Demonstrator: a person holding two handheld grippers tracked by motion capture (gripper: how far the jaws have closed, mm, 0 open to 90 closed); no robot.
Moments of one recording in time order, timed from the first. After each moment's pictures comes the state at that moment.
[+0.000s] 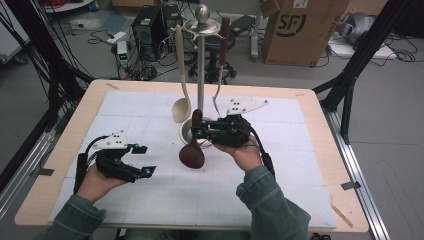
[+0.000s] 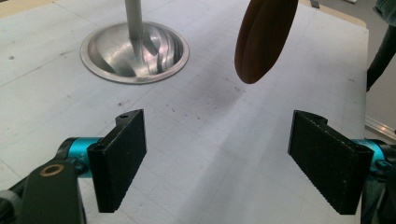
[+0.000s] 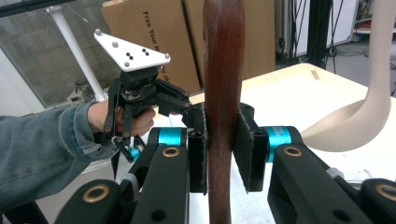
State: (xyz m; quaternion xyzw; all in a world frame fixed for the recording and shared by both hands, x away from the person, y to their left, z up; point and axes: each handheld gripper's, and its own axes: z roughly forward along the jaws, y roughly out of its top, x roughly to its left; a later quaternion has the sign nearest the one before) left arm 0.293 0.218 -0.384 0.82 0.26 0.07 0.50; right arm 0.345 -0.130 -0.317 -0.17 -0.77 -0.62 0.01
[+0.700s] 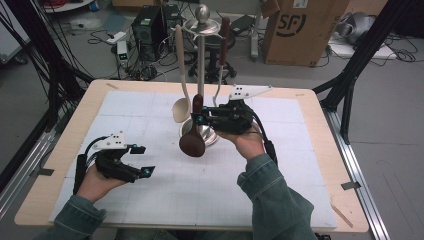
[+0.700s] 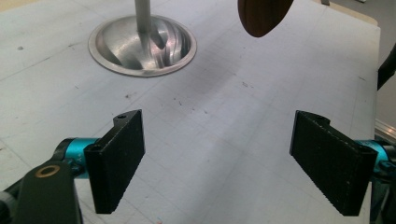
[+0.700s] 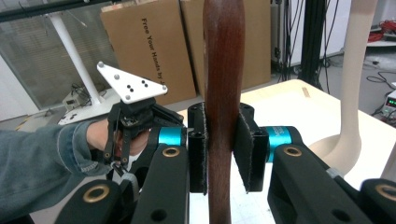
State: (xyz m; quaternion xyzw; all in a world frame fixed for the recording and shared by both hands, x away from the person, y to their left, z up) left arm 0.294 0.221 -0.387 0.82 0.28 0.07 0.49; right arm 0.358 -0.131 -0.285 -0.16 -0.76 -0.63 -0.01
